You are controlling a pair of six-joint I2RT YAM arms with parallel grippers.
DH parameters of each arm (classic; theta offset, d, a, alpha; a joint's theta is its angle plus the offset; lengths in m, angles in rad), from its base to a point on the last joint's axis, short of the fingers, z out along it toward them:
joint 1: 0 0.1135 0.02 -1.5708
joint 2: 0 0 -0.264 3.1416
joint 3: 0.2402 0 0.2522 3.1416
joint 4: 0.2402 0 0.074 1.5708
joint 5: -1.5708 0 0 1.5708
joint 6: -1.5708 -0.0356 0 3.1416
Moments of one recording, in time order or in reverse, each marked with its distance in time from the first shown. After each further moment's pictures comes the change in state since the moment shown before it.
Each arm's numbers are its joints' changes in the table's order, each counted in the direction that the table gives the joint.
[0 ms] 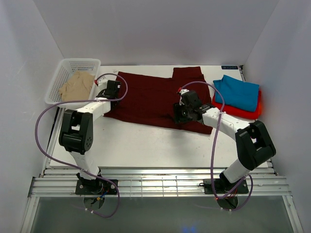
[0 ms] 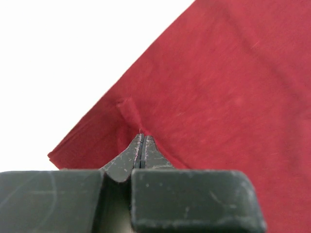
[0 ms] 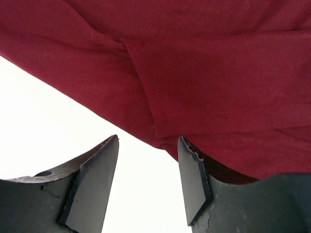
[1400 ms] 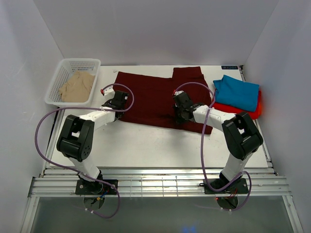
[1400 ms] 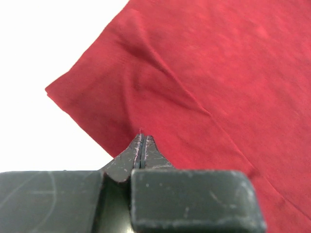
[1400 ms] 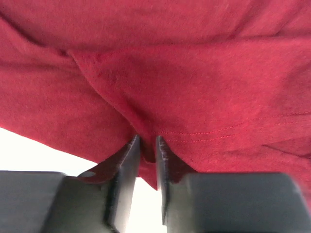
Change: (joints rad) left arm -0.135 -0.115 -0.191 -0.030 0.090 0.051; right arm 0.042 0.171 0.064 0.000 -0.188 0.023
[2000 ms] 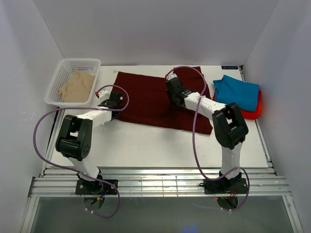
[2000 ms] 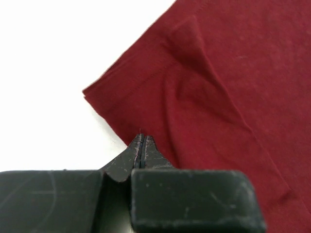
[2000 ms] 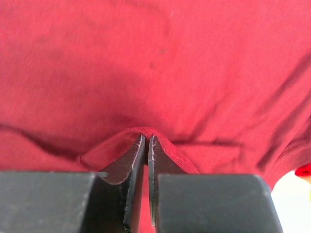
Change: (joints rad) left arm 0.075 0.004 -0.018 0.047 -0.007 0.023; right arm -0.003 0.185 0.343 0.032 -0.158 0.134
